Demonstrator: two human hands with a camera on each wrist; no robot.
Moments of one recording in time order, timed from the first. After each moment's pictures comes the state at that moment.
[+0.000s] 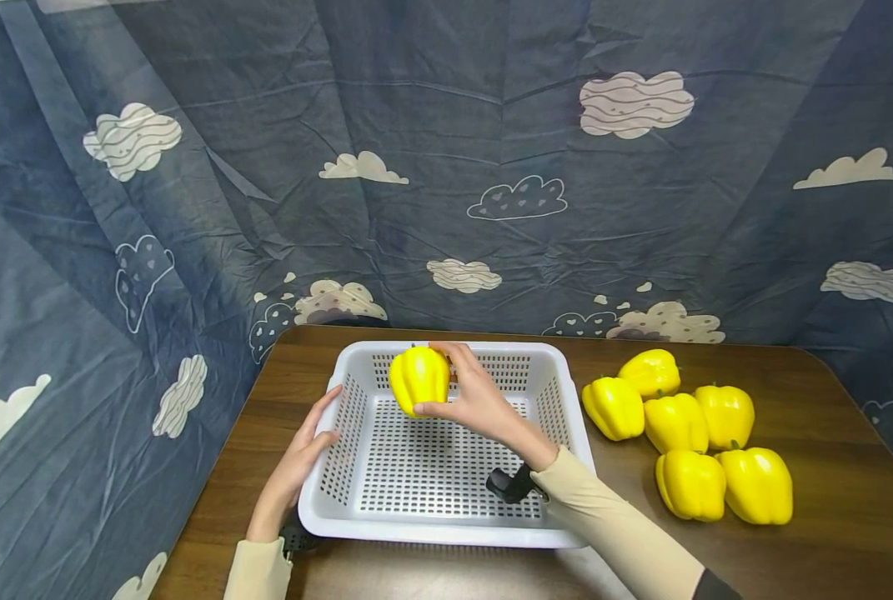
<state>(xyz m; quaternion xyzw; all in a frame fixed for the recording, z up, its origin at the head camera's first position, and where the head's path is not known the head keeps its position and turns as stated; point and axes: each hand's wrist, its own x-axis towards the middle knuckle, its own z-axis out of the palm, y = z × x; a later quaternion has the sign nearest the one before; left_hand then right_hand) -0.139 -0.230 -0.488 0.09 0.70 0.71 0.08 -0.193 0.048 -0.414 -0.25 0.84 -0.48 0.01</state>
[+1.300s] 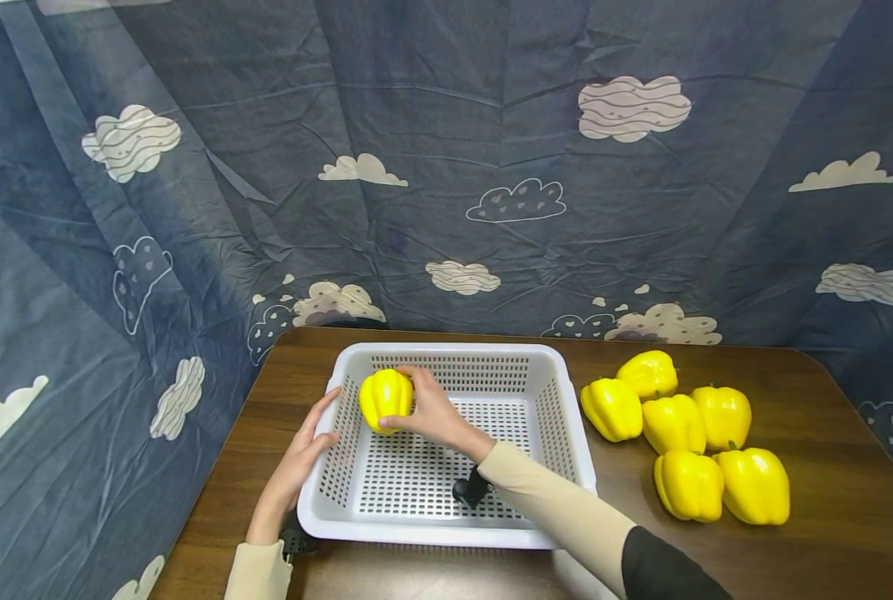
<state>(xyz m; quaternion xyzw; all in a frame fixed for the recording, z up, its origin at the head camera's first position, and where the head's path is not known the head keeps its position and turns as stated) -0.139 -0.230 -0.489 0.08 0.70 0.71 0.08 -0.212 -0.007 -0.474 -0.23 0.86 -0.45 0.06</state>
